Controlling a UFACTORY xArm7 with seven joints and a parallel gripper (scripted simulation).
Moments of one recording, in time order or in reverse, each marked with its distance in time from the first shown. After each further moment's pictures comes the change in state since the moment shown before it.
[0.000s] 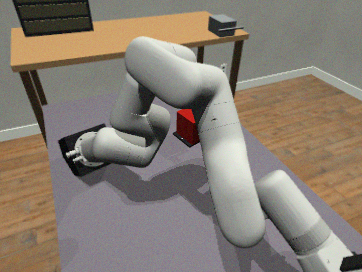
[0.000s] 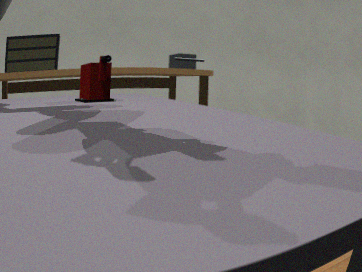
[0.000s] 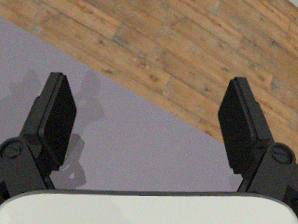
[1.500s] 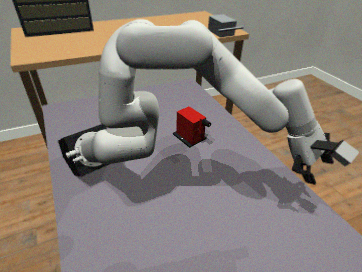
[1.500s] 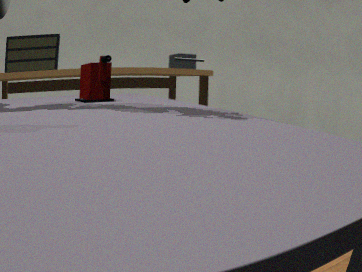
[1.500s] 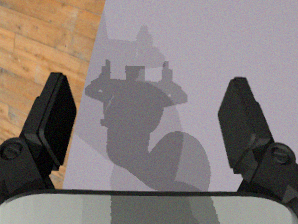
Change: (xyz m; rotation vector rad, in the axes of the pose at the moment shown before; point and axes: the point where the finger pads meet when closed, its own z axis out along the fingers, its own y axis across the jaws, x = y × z) arm -0.068 -0.353 -0.175 0.240 -0.495 0.435
